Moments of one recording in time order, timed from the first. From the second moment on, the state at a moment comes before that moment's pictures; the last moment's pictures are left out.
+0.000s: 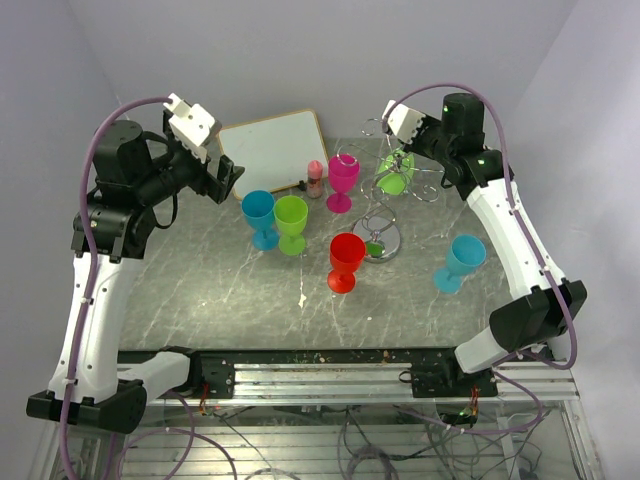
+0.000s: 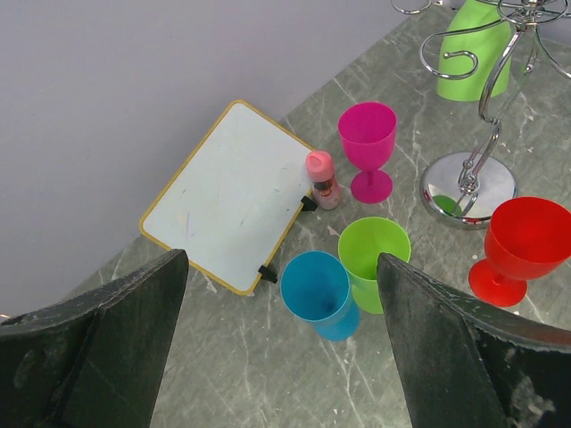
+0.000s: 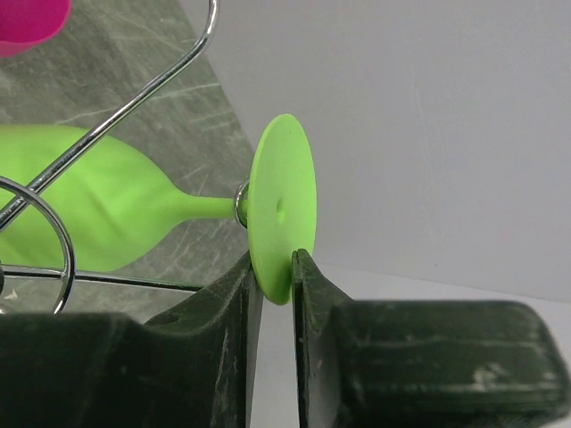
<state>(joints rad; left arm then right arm) -0.17 1.11 1.56 -0.63 0.48 0.36 0.28 1.54 1.69 -0.55 -0.02 -1.07</state>
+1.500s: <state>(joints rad) -0.16 1.11 1.51 -0.63 0.47 0.37 0.28 1.41 1.66 -0.60 -0.02 -0.97</state>
